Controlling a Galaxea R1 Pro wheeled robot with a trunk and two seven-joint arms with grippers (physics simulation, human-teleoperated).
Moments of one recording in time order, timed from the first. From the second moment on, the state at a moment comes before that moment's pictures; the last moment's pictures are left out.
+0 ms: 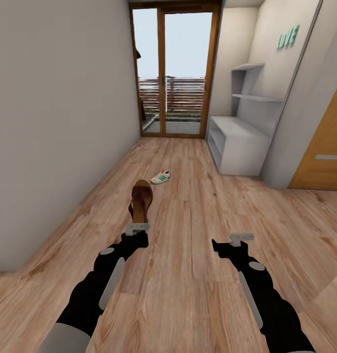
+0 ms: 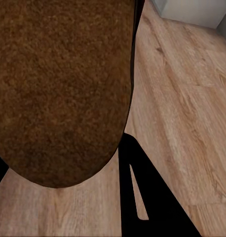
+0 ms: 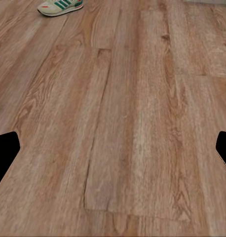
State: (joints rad) left arm -0.51 -0.09 -0.18 -1.23 0.20 0.46 -0.02; right arm -0.39 0.00 0.01 -1.32 0.01 0.44 0.00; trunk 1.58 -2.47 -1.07
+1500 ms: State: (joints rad) left arm -0.51 -0.09 -0.18 -1.23 0.20 0.46 -0.02; right arm -0.39 0.00 0.01 -1.32 0.01 0.44 0.00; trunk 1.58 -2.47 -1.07
